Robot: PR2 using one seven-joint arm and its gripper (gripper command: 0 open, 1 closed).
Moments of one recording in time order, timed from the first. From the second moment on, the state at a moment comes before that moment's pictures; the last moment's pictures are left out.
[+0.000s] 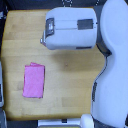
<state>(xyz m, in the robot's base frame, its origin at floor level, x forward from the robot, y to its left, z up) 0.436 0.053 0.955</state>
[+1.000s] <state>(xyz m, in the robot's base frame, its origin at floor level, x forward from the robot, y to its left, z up) 0.467 -0.119 0.971</state>
